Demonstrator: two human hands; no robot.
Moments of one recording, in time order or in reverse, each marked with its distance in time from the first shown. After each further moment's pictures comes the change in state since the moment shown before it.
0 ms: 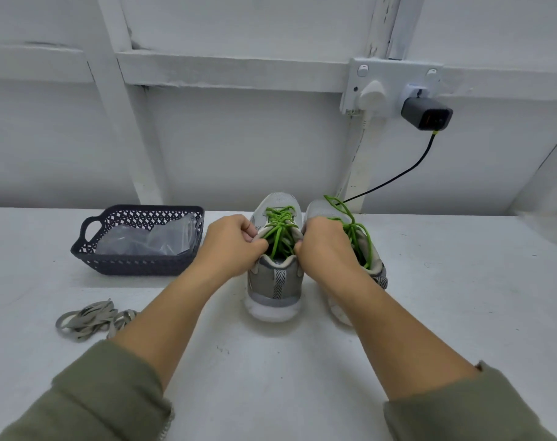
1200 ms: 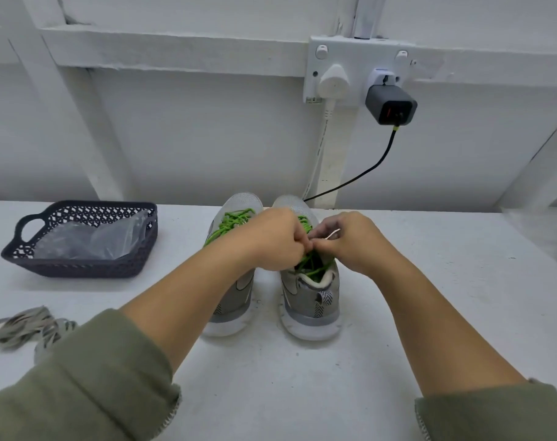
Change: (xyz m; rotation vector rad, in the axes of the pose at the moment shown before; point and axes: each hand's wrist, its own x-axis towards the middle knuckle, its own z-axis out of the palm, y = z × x) left_hand 0.016 0.111 0.060 0.303 -0.486 0.267; right_hand 0.040 0.120 -0.054 0.410 -0.208 -0.104
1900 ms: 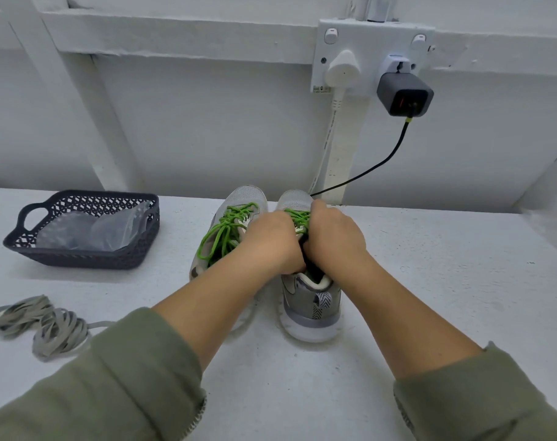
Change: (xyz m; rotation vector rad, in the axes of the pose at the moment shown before) left_hand 0.013 0.010 0.026 0.116 0.095 -0.337; right_hand 0.023 -0.015 0.038 -0.578 0.146 -0.010
